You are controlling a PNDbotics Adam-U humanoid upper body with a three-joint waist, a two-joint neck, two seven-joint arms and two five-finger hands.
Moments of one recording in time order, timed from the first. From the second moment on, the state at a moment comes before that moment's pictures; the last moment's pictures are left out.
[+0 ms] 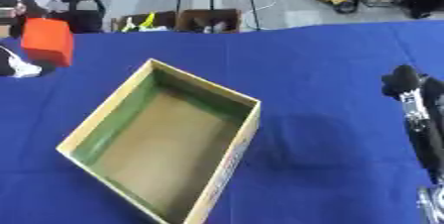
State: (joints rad) left arm -1.03 0.72 -0.17 -1.61 -0.81 -0.15 -0.84; right arm -0.29 -0.25 -0.15 -1.92 0.33 0.06 -0.16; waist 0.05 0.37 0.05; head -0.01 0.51
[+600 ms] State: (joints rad) left arm -1.09 0.54 -0.25 -1.65 -0.76 -0.12 -0.89; right arm -0.29 -0.25 -0.15 -1.92 0.33 0.06 -0.16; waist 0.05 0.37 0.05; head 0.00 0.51
